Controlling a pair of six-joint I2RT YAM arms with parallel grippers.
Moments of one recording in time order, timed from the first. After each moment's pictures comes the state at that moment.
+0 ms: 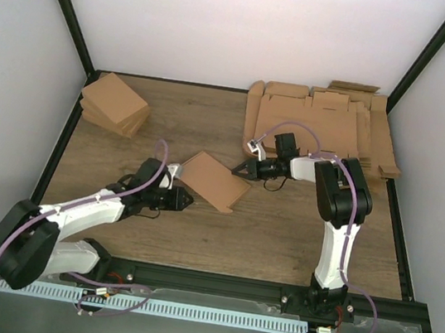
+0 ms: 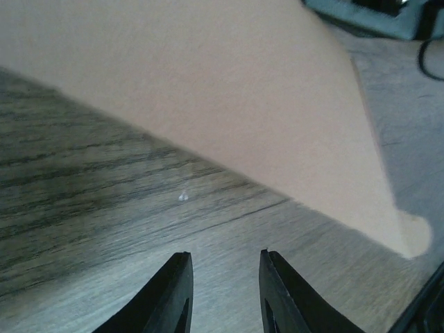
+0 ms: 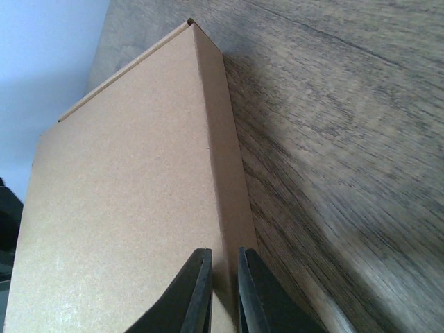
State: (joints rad) left arm -0.56 1.19 0.49 -0.10 0.34 -0.64; right arm 0.31 2.08 1.15 -0.08 -0.97 0.14
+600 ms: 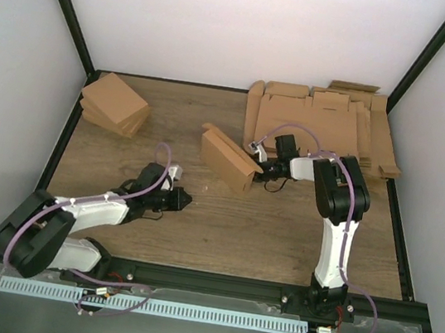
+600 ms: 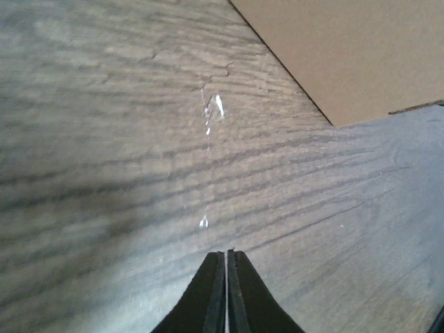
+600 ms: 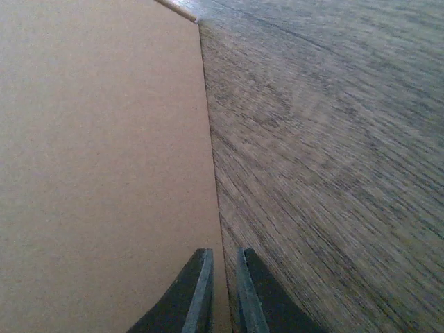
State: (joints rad) left arm -0.56 1.28 0.40 0.11 0.32 -0.70; right arm 0.31 2.12 1.16 -0.08 -0.94 0.14
